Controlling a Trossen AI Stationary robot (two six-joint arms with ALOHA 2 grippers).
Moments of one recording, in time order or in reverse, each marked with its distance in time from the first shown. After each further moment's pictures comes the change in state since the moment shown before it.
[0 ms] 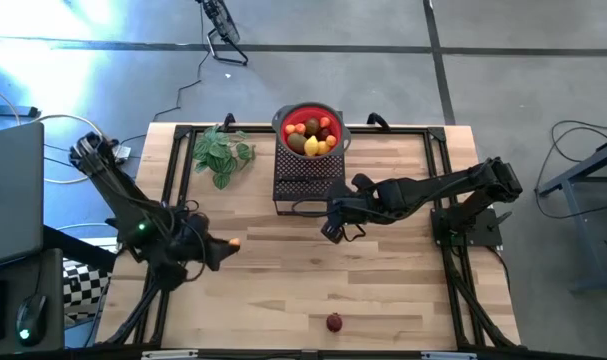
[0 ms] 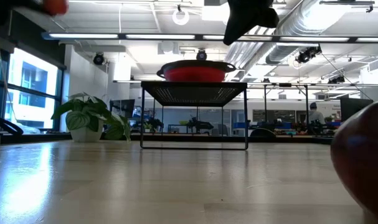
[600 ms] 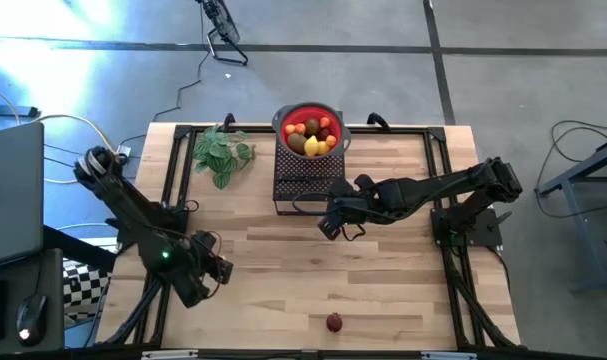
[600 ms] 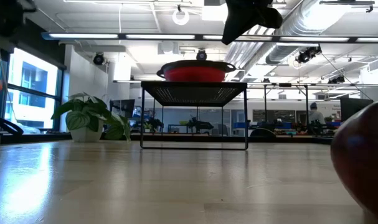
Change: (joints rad) left arm 0.000 0.269 0.000 -0.238 0.434 -0.293; right arm 0.000 0.000 0.000 0.009 0.036 0.122
